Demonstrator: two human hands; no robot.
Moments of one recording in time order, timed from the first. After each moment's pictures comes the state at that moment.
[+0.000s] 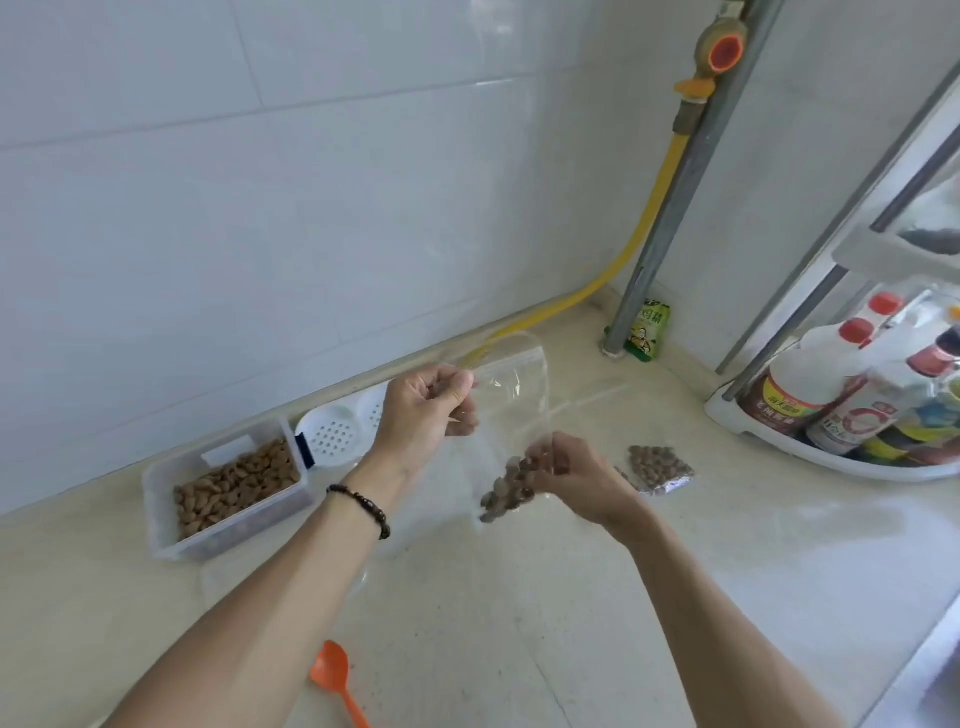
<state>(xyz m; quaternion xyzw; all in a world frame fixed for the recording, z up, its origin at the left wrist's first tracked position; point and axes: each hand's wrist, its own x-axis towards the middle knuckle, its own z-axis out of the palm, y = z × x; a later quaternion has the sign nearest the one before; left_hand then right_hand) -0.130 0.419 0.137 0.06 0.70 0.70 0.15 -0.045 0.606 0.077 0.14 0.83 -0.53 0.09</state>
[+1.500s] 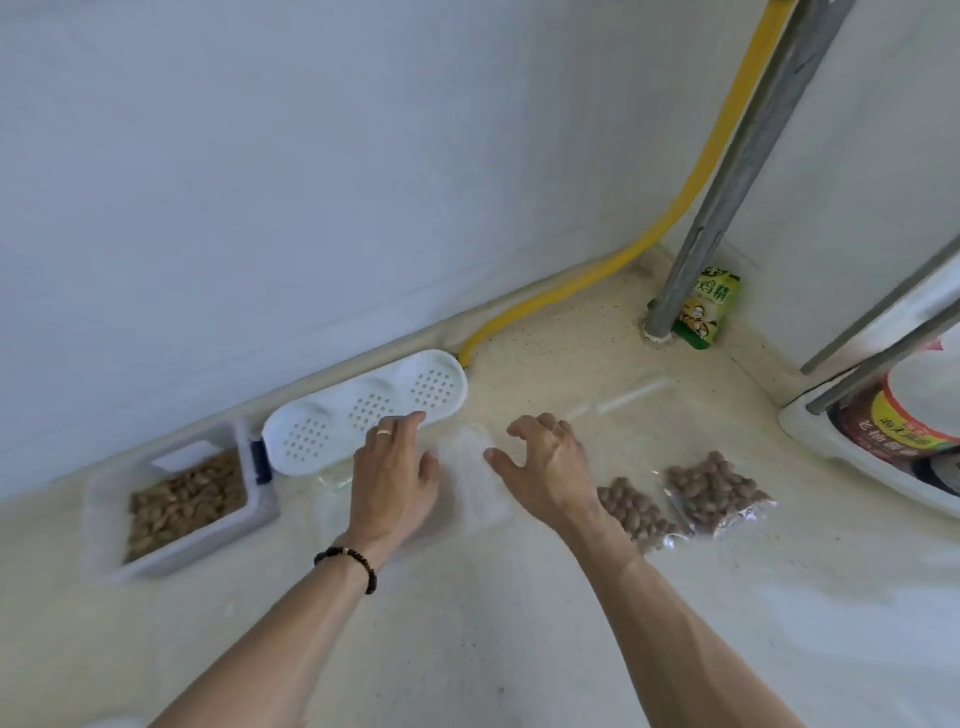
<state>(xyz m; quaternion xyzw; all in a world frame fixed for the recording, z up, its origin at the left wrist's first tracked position) -0.169 0.442 0.002 0.10 0.97 0.22 0.03 -0.133 0.621 0.005 0.13 0.94 -0.31 0.05</state>
